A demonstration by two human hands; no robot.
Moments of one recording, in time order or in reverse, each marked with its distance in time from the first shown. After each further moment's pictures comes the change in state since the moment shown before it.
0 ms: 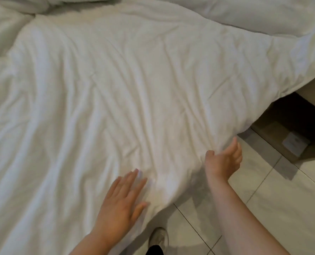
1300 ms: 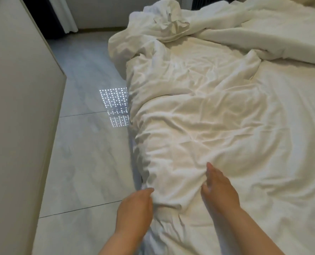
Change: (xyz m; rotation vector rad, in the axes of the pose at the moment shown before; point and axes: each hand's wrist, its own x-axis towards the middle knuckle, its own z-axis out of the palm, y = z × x) left_hand -0.498 -0.427 -0.141 -0.259 0.167 -0.797; right_hand -0.662 -0.176 0.200 -0.557 -0.670 -0.977
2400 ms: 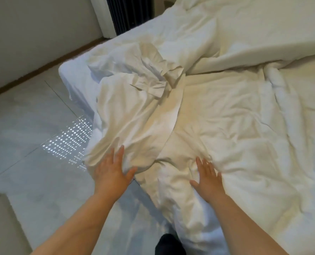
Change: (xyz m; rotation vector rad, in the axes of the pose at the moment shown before) left_hand 0.696 -0.111 -0.339 0.253 -0.046 0.363; right_hand 0.513 -0.334 -0.077 0.222 -0.139 0.485
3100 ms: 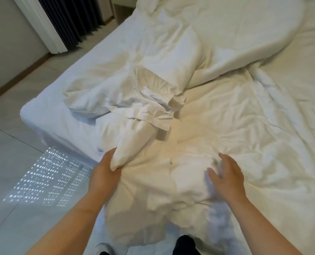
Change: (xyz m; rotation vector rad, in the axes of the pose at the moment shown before) left_hand 0.217 -0.073 -0.083 -0.473 -0.088 0.203; right_hand 0.034 -0.141 -0.073 0.593 0.579 0.342
